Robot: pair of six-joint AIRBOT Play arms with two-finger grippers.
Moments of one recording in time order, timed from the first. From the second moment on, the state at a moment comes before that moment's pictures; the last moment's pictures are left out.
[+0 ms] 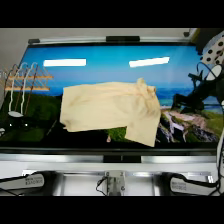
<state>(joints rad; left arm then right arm) 0.37 -1.43 0.71 0.77 -1.11 -1.23 -0.20 -1.45 1.38 -1.40 1.59 1.55</state>
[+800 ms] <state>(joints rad) 0.40 -1.31 0.71 0.76 -1.14 -1.20 -0.19 -1.64 1.21 -1.19 1.18 1.45</state>
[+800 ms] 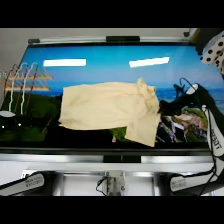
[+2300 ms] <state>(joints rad) 0.42 -0.66 1.96 1.02 -1.23 -1.52 -0.16 -0.65 1.96 -1.43 1.28 1.45</state>
